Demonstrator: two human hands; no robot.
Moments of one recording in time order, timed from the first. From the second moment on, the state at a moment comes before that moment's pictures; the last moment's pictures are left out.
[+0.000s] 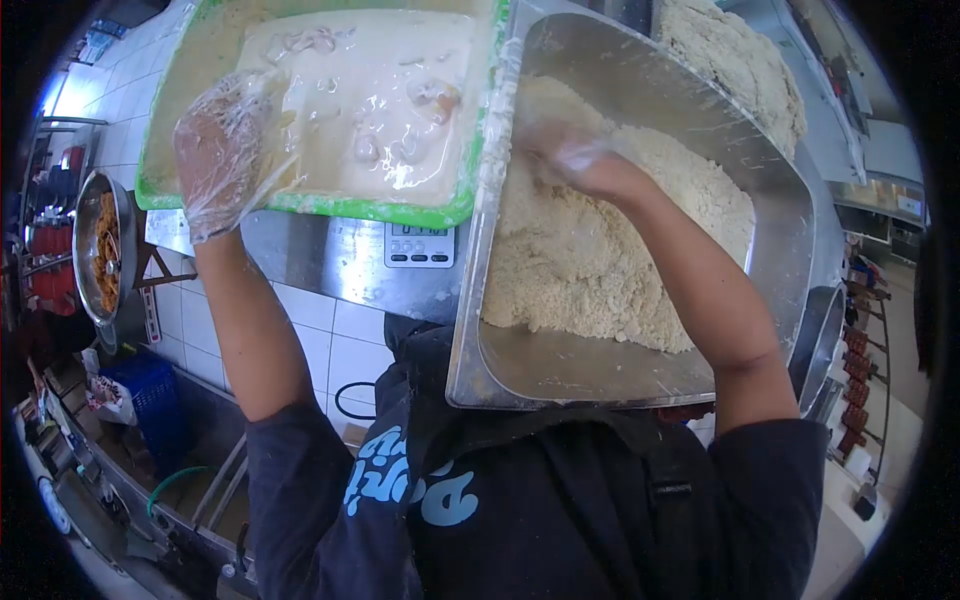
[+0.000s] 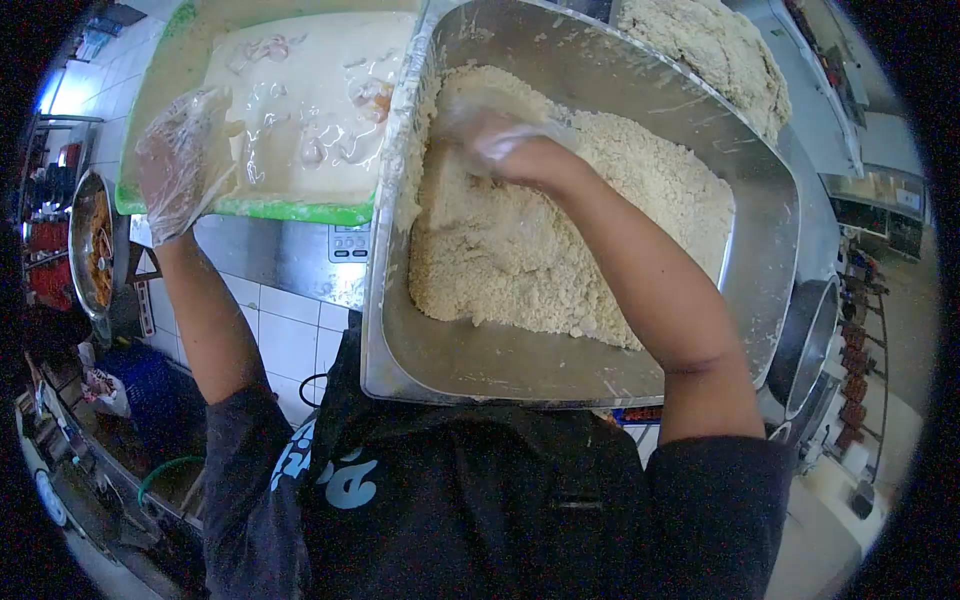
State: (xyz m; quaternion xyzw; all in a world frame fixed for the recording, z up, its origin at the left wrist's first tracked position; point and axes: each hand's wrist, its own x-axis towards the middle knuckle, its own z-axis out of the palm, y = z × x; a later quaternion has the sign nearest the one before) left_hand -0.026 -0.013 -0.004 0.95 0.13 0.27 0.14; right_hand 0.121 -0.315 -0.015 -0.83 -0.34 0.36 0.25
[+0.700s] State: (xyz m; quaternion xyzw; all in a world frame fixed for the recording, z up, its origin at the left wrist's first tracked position) left_hand -0.028 -0.014 -0.003 0.95 0.13 0.27 0.07; right_hand 0.056 -0.393 0.033 -0.70 -0.16 0.65 0.26
